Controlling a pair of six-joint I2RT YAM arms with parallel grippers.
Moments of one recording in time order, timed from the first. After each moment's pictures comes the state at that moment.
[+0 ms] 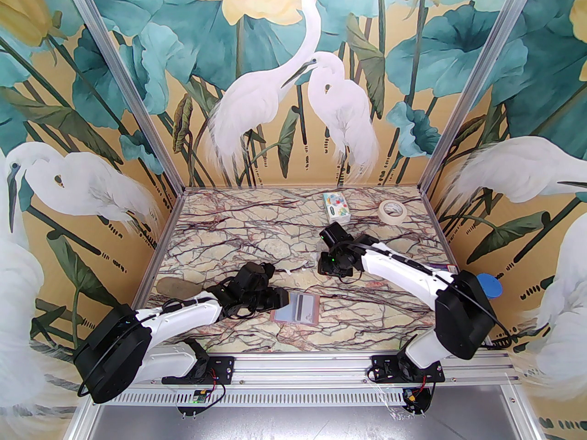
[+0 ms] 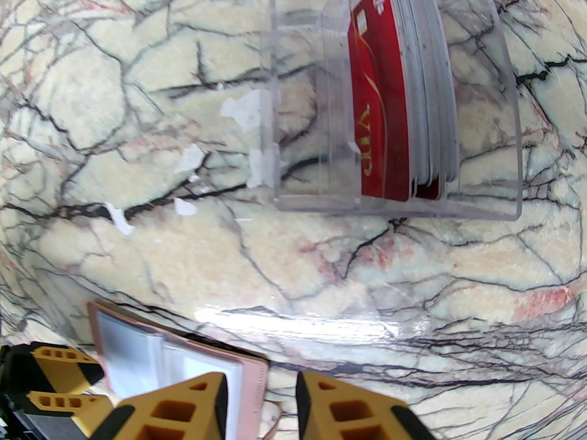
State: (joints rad) left arm -0.70 1.27 0.47 -0.10 0.37 -0.86; right arm 0.66 1.57 1.12 -0.76 -0.05 0.69
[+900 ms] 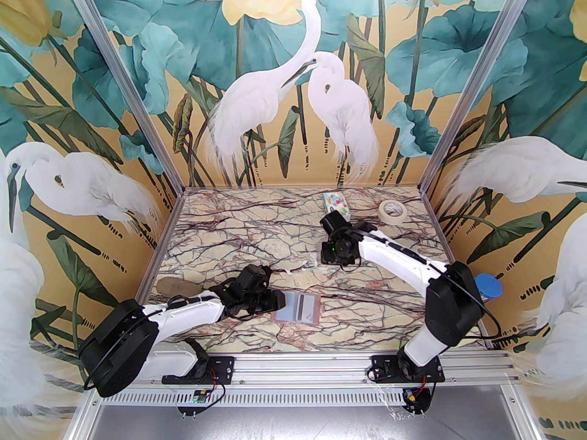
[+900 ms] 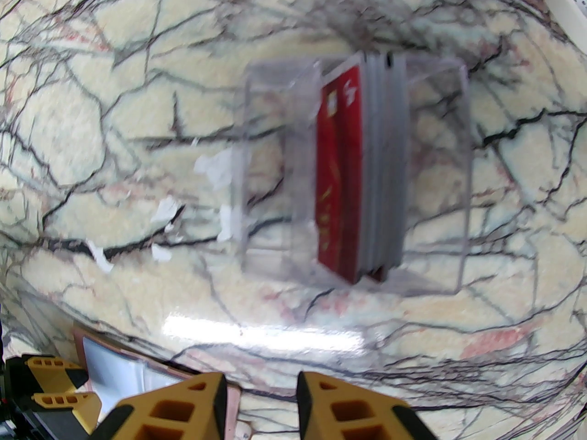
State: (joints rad) left arm -0.69 1.31 0.46 -0.12 0.32 -0.85; right arm 0.59 1.67 1.30 -0.86 0.04 0.58
